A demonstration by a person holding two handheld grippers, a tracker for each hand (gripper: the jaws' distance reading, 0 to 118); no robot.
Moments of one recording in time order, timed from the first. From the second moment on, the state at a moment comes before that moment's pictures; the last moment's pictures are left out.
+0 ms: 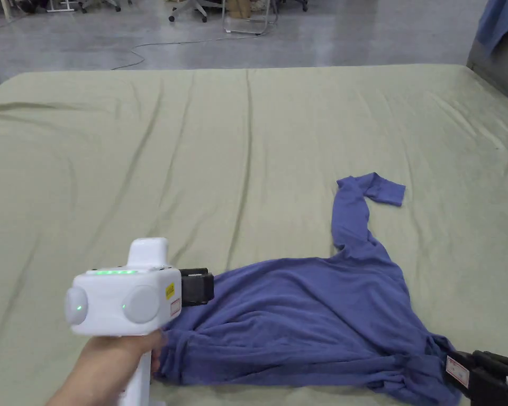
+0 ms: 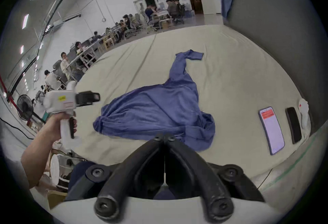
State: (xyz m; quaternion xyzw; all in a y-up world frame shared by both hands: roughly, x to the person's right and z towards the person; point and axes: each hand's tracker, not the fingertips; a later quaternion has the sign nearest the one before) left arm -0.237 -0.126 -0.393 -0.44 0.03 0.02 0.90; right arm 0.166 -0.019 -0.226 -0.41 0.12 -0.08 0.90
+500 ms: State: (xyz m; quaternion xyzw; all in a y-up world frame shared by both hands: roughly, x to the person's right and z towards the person) left arm -0.216 -0.078 -0.385 -0.43 -0.05 0.03 0.90; right arm 0.208 -0.102 -0.332 -0.50 0.03 -0.08 0.86
